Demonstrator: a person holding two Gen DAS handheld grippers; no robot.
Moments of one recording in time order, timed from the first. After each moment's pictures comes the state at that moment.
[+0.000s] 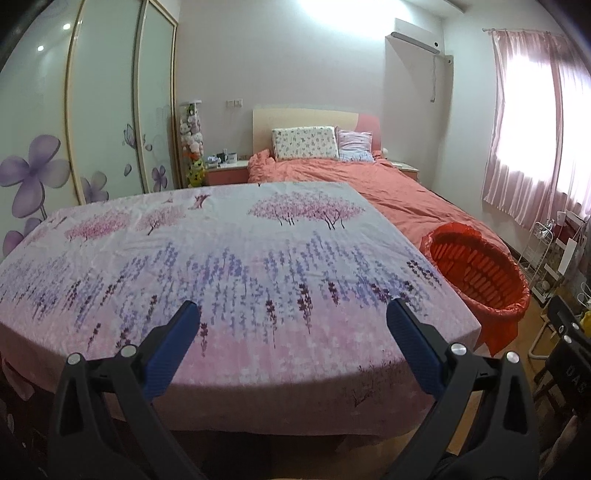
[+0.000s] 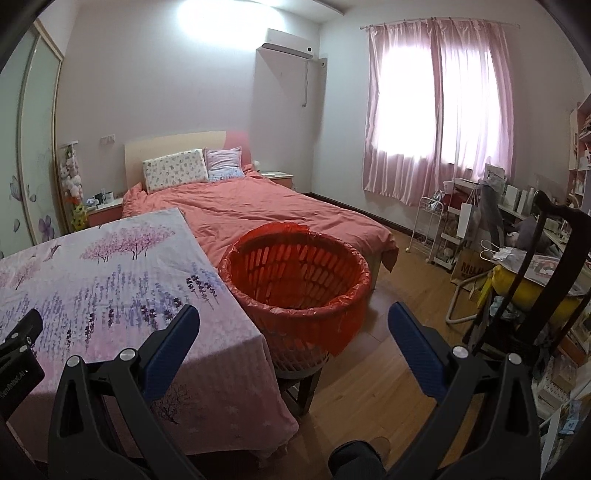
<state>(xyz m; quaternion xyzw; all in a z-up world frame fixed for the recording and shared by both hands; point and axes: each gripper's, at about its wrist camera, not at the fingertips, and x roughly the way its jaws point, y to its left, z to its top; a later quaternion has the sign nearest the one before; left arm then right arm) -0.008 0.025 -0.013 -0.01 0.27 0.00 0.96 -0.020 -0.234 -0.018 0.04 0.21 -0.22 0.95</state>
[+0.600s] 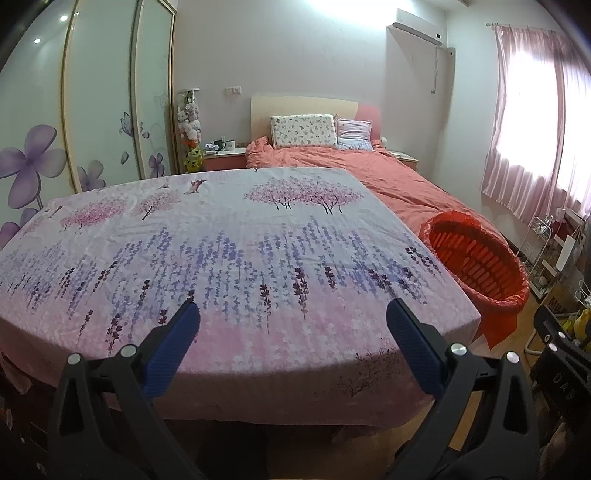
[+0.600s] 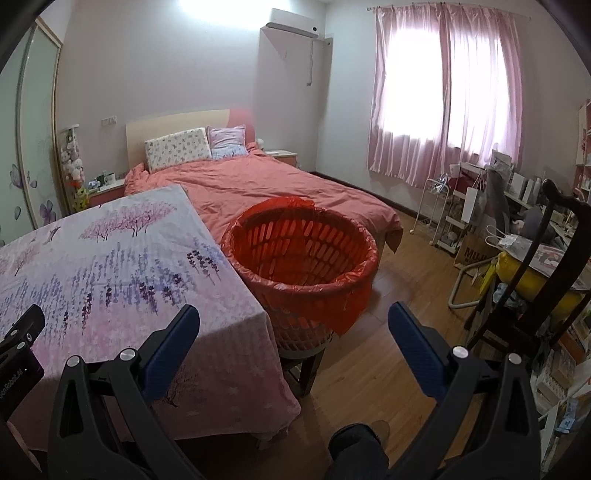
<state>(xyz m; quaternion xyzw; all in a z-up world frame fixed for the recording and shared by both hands) -0.004 0.022 -0.023 -0.01 0.29 0.00 0.96 -0.016 -0.238 -0.031 0.05 0.25 -0.21 0.94</state>
